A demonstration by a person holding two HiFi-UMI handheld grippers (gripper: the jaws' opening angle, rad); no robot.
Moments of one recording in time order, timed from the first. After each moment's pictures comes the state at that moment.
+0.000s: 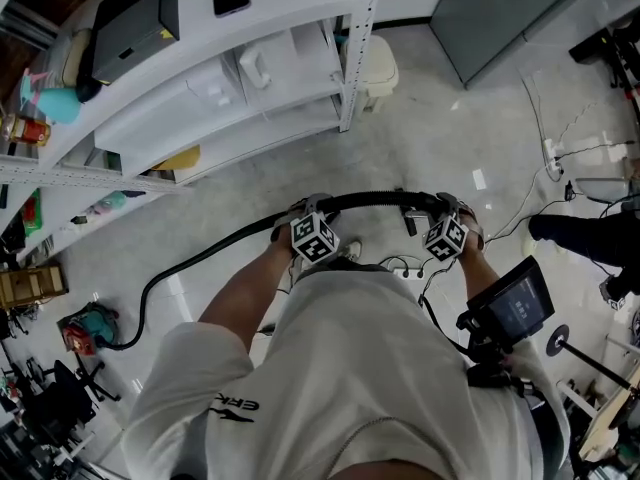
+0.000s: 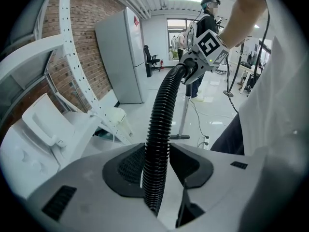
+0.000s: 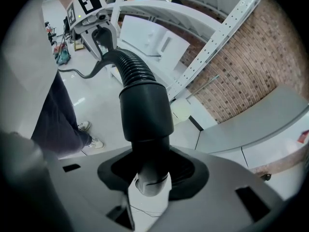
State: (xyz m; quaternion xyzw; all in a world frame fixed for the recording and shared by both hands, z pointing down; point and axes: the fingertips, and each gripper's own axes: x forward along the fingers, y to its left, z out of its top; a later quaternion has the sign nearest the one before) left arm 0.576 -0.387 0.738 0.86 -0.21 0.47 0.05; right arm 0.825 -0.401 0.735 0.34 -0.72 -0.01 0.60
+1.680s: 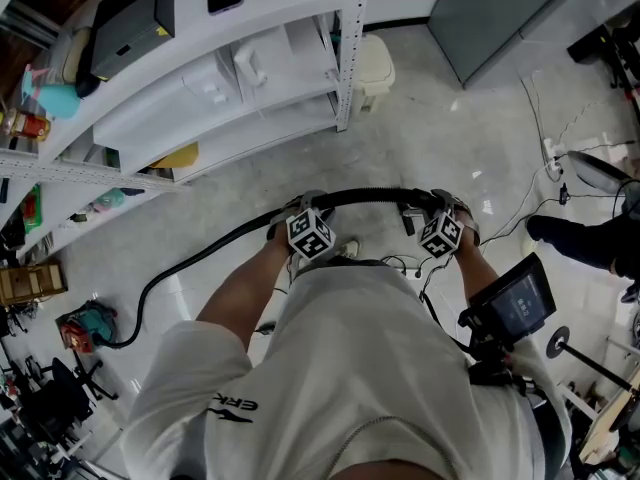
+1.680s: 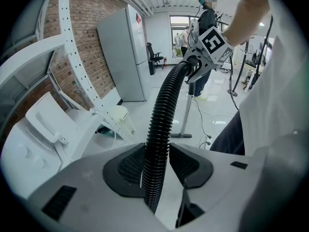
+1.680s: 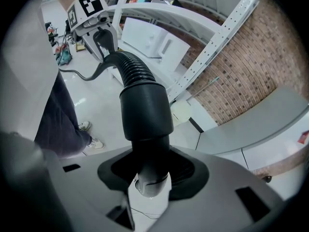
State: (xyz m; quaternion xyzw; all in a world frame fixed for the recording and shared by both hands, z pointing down) left arm 0.571 -0.387 0.750 0.85 -0.23 0.48 0.06; right arm 0.820 -0.401 0.744 0.33 -0.73 -0.01 0.59
